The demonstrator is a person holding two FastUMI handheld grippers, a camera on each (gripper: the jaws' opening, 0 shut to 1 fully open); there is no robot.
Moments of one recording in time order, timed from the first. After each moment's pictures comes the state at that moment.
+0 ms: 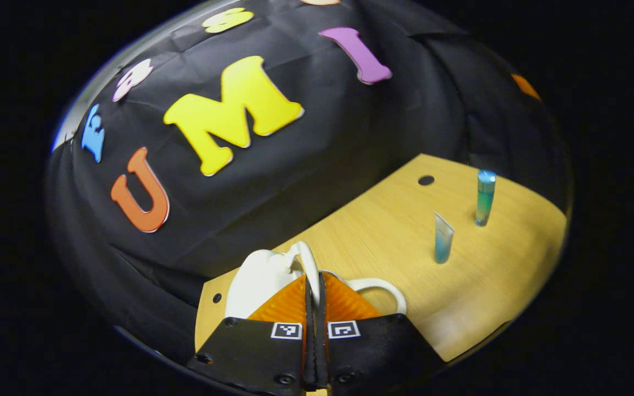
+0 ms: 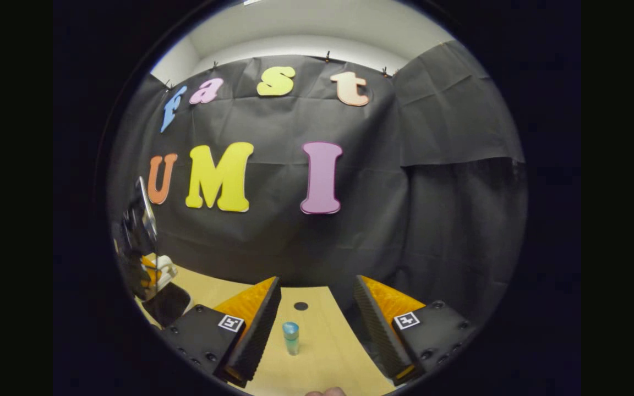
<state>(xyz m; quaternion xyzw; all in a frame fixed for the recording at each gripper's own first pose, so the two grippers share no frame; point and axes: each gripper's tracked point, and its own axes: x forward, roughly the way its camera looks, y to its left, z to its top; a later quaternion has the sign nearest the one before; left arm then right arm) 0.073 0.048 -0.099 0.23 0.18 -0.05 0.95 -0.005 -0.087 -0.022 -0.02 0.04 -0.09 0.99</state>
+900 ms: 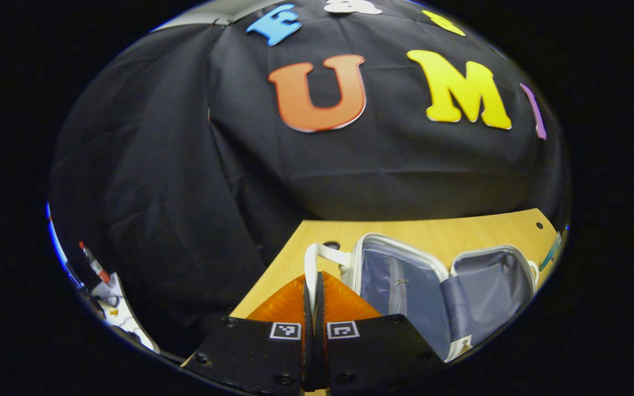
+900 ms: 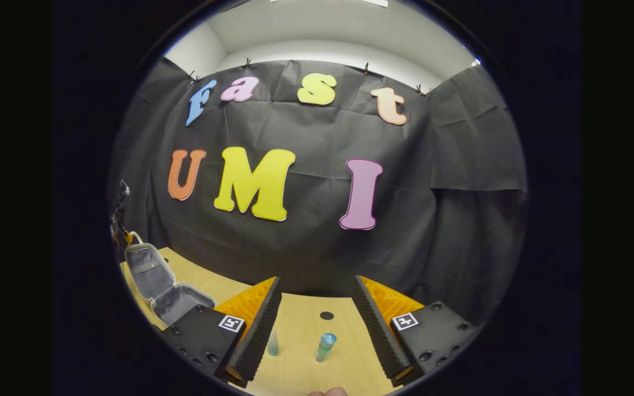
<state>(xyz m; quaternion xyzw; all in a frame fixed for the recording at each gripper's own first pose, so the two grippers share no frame) 0.064 0.449 -0.194 0.00 0.22 0.17 0.96 -0.004 -0.002 -0.003 -0.08 0.04 -0.05 0.99</state>
